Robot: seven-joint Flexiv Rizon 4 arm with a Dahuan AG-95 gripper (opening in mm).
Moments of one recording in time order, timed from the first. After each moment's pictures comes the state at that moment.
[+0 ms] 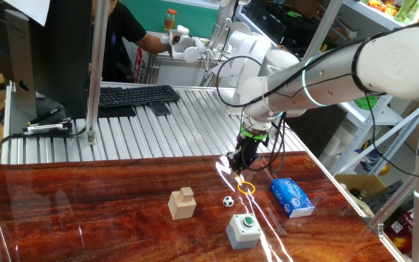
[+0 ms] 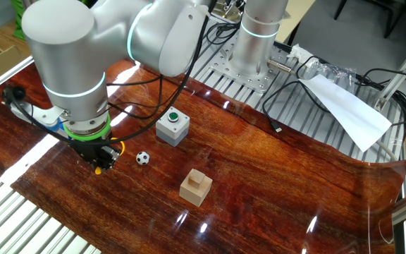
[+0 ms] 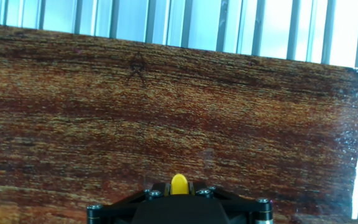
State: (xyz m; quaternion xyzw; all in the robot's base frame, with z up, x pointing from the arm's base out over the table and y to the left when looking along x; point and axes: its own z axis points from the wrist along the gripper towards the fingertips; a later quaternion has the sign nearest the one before) arm 0.650 -0.136 0.034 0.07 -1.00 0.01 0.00
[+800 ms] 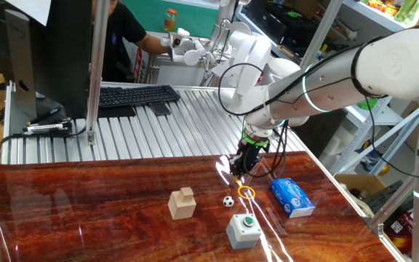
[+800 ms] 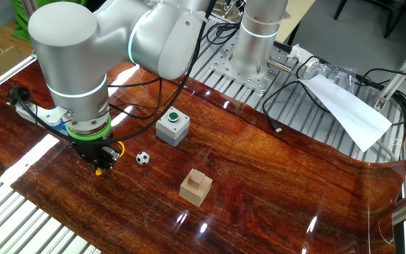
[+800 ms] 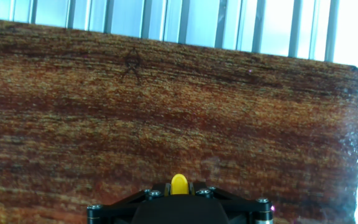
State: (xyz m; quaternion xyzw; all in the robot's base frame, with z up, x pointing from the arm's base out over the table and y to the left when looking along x) arm 0.646 -0.141 0.019 0.07 -1.00 0.01 -0.01
